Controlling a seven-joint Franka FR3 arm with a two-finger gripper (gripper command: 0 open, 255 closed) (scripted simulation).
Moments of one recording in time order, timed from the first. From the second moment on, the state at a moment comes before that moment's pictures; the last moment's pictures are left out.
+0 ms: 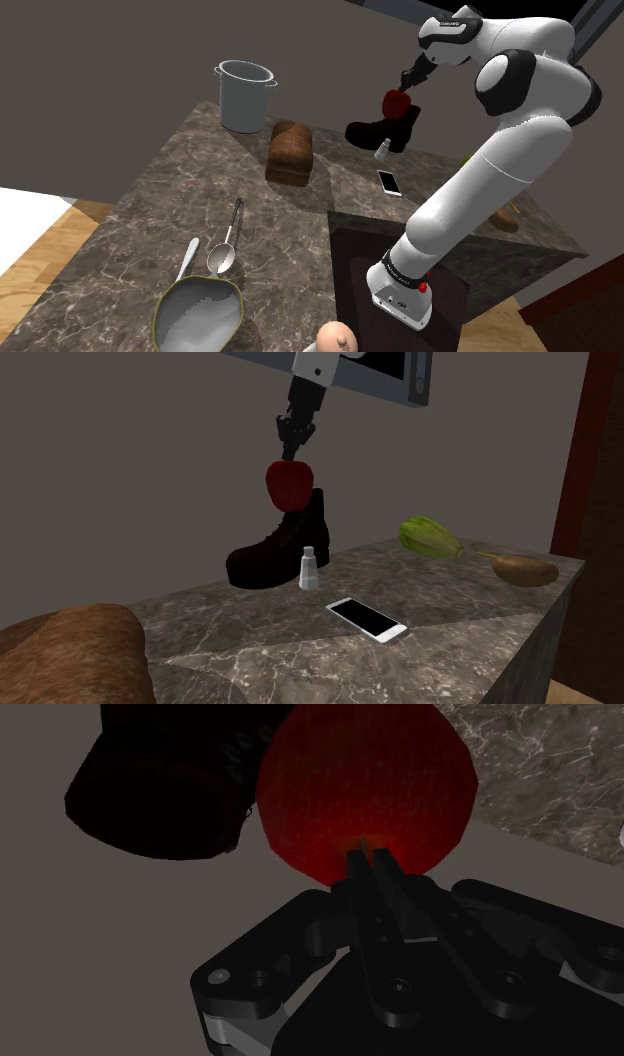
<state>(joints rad) -0.26 -0.06 -0.71 -1.81 0.13 2.15 -0.54</state>
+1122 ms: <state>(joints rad) -0.61 0.28 -0.89 -1.47 0.55 1.89 -1.07</state>
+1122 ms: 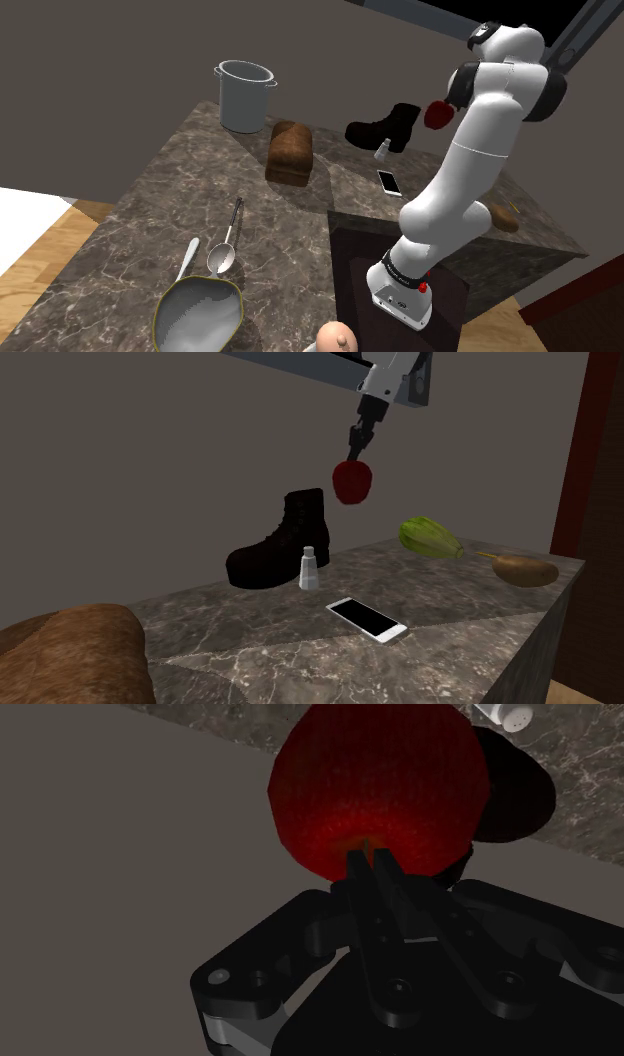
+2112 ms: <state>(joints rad) -1.14 0.67 -0.79 -0.93 0.85 1.62 -1.25</state>
